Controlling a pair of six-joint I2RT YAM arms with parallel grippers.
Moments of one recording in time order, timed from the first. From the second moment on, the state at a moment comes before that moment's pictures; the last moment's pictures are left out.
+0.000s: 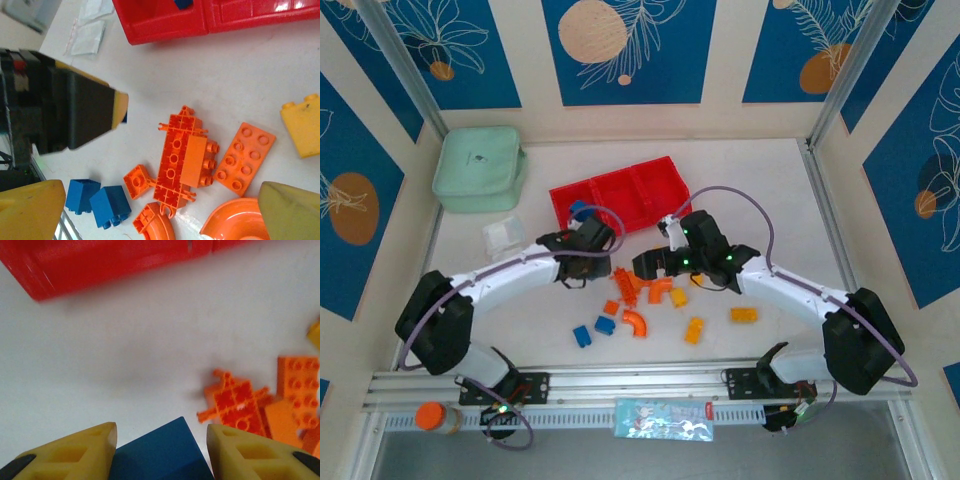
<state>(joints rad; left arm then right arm) -0.71 1.49 1.01 -0.65 -0.20 -0.74 0.66 1.31 0.79 -0.21 -0.37 0.44</state>
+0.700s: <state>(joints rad) -0.39 1.94 1.57 -0.65 -0.24 -0.44 0.63 1.42 0.90 -0.19 -0.39 0.44</state>
